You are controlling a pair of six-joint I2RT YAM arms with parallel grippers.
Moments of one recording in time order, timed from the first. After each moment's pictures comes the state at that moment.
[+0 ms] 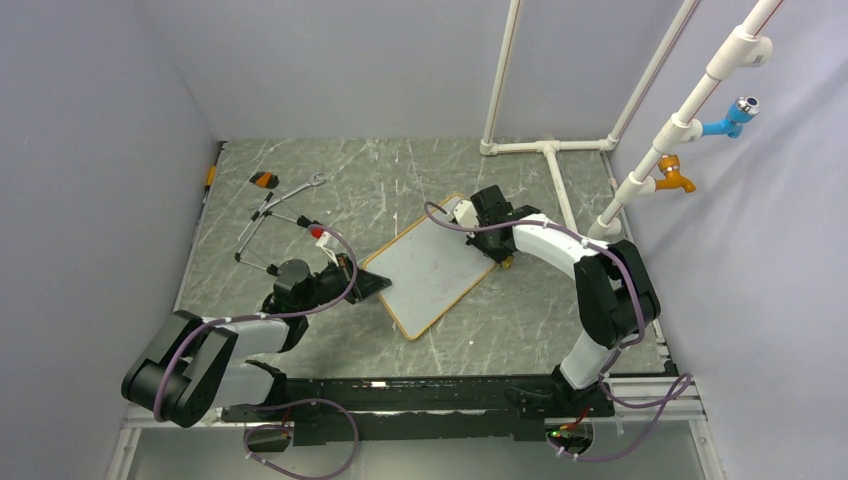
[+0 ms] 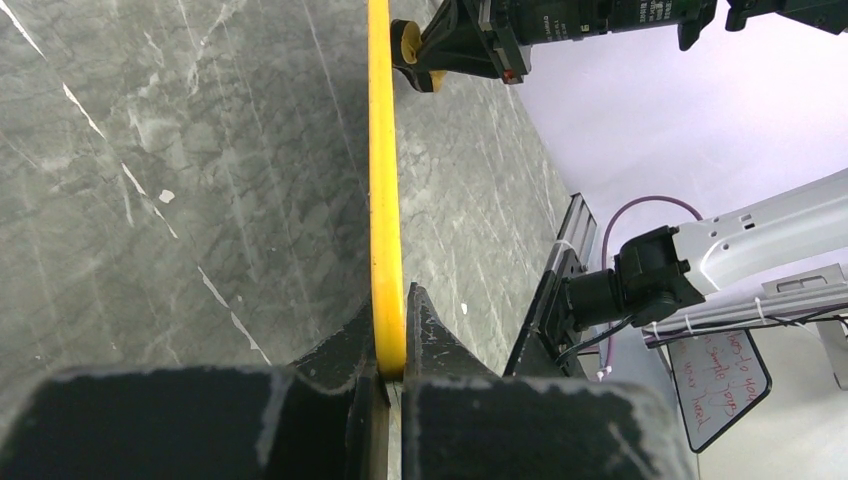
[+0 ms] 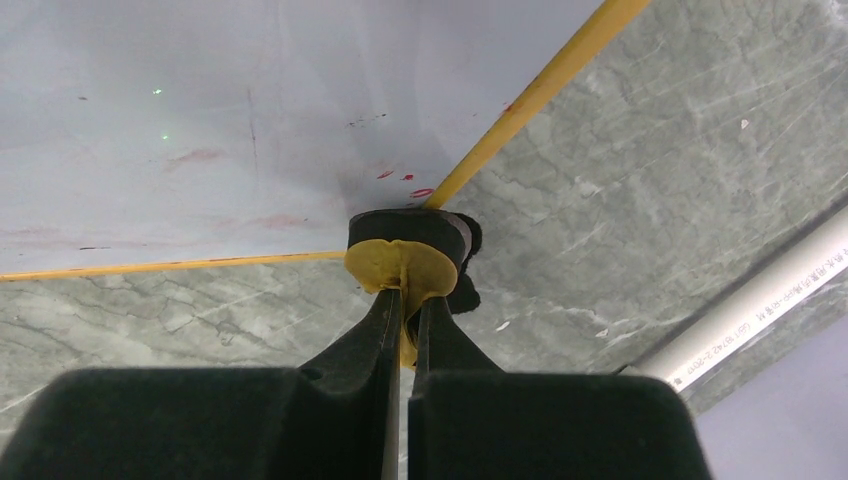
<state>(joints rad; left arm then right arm) -0.41 1.27 0.19 0.97 0.62 -0.78 0.46 1.68 1.09 -0.54 0.13 -0.51</state>
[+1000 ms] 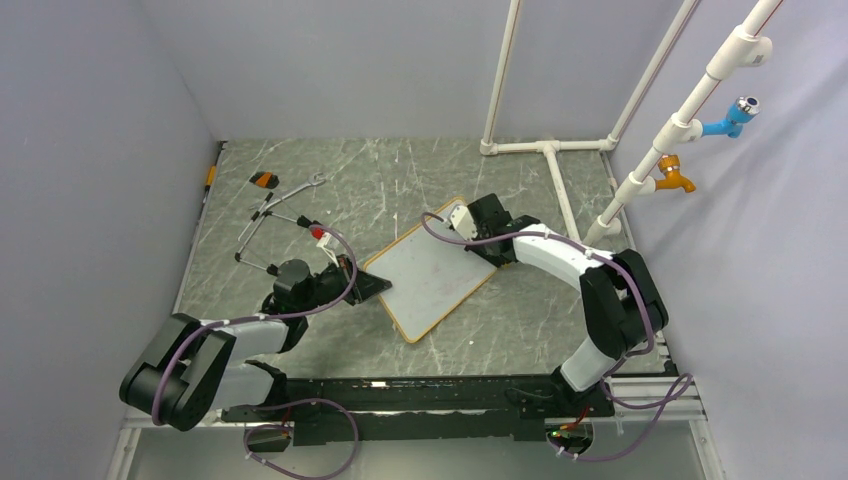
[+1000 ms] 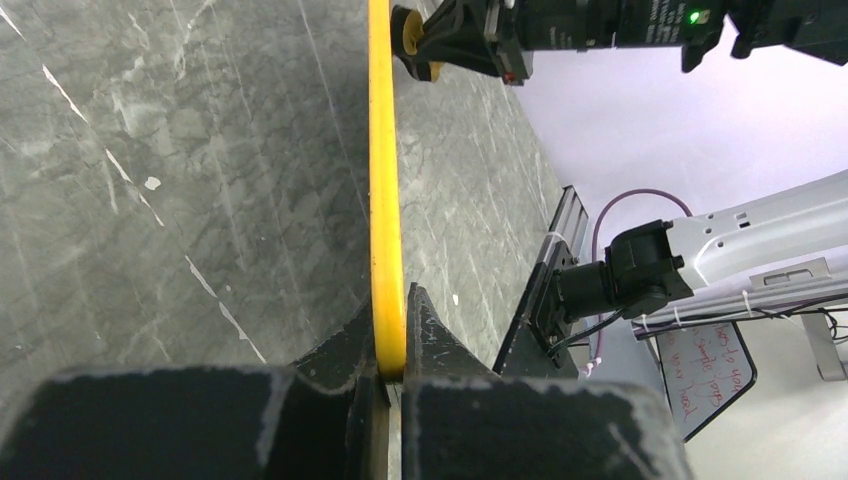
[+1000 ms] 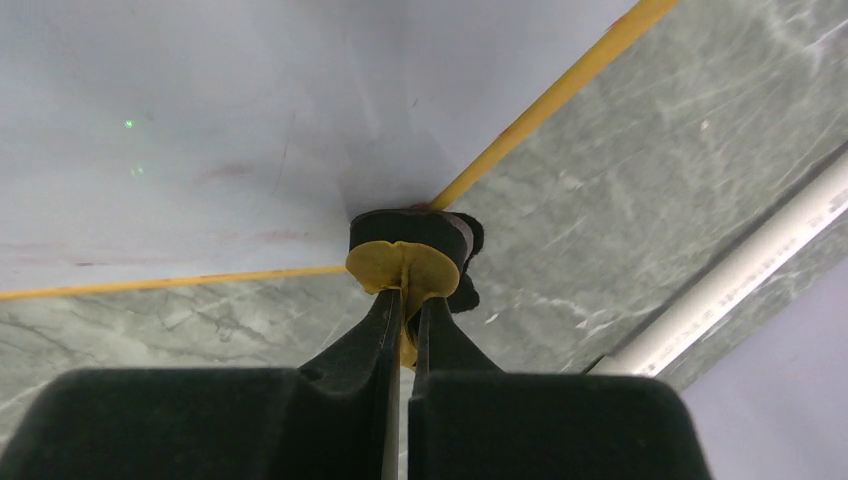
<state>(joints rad) -0.41 1.25 0.19 0.94 0.64 -0.79 0.51 1.62 1.03 -0.48 0.19 -0.54</state>
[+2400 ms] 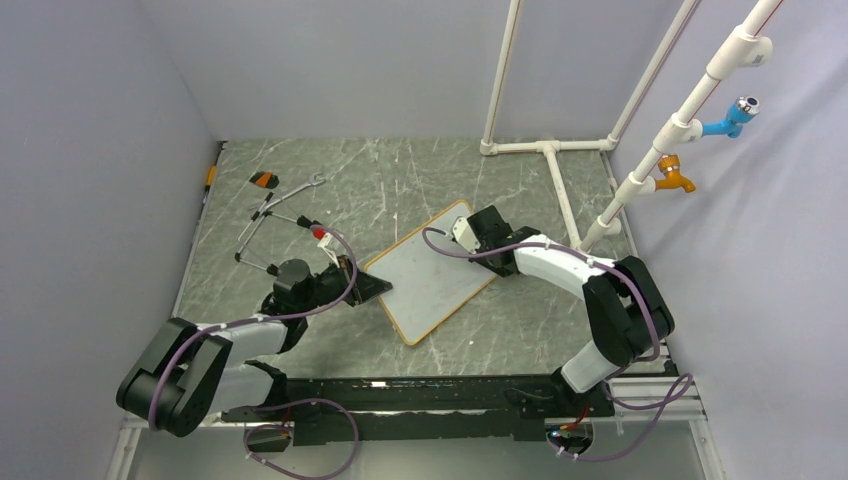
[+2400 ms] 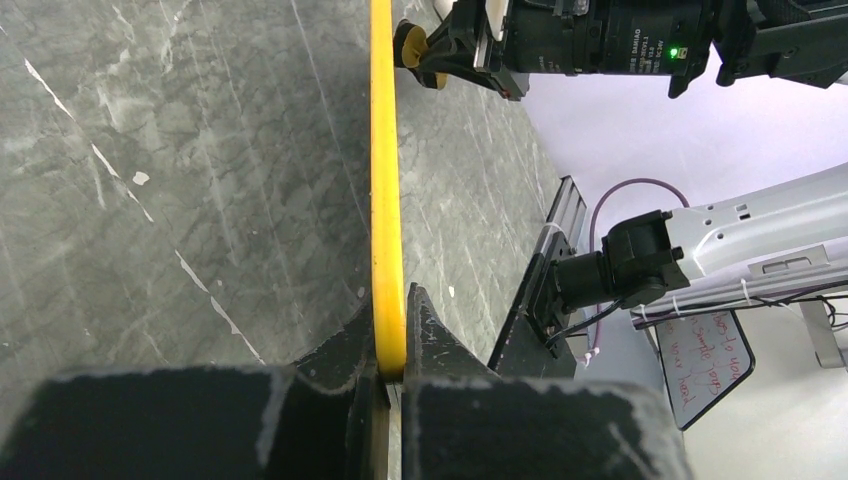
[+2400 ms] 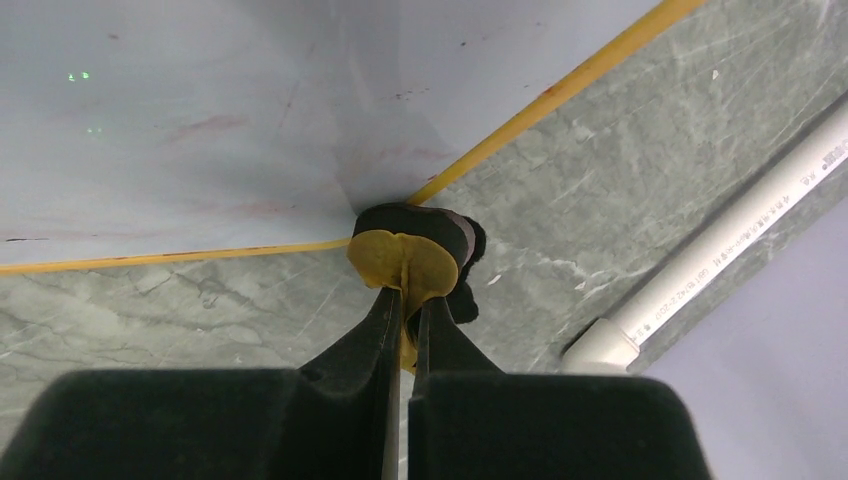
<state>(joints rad) -0.42 1.23 0.19 0.90 0.65 -0.78 0.54 1.57 0.91 -0.45 0.29 -0.56</state>
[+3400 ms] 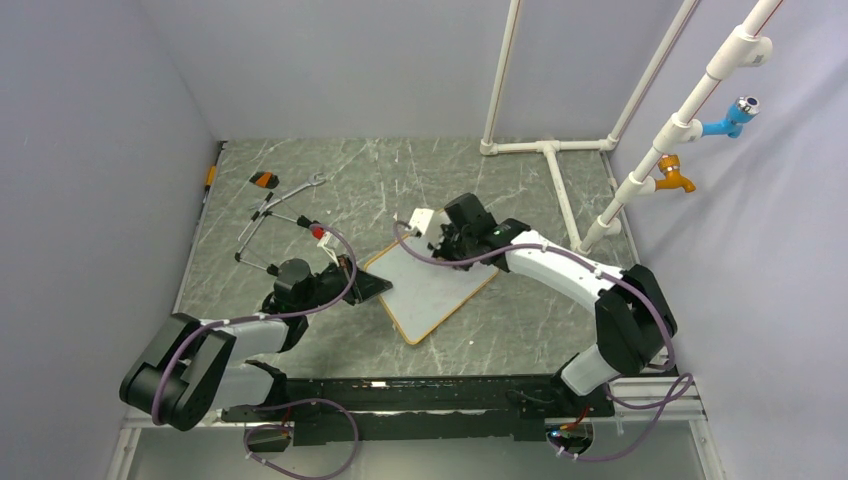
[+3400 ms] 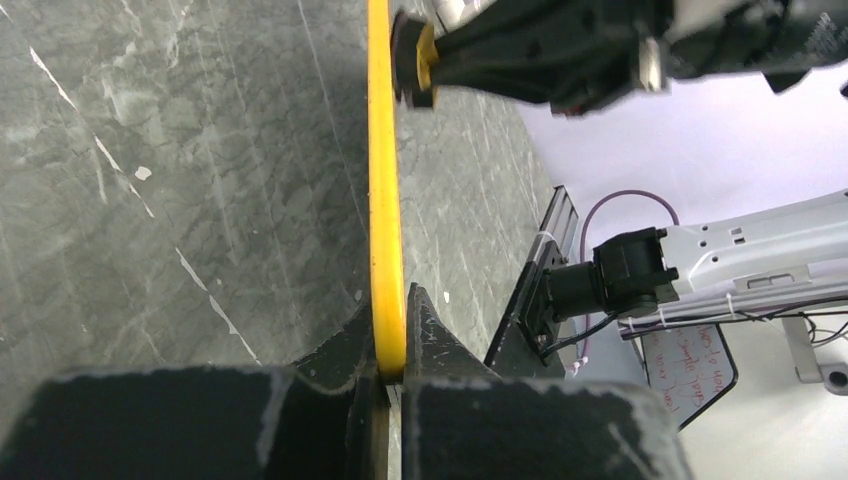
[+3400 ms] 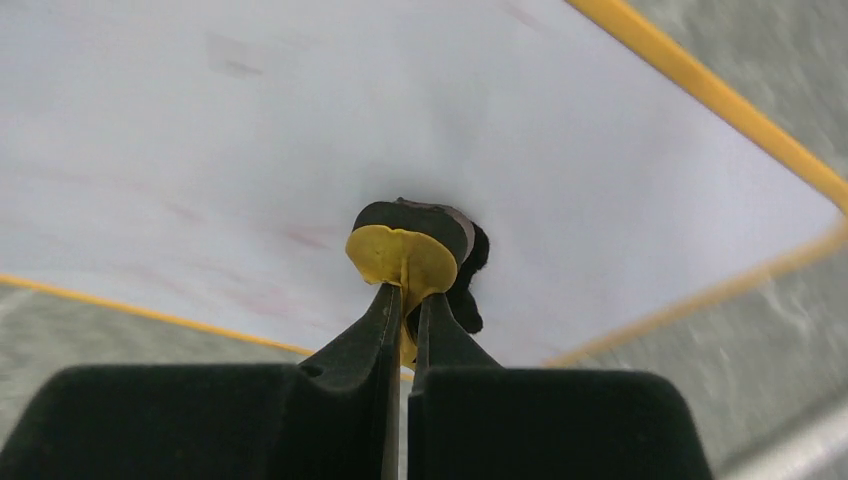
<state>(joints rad) -0.42 1.25 0.19 0.92 0.64 -0.82 0.67 1.54 1.08 -0.46 -0.04 -0.54</state>
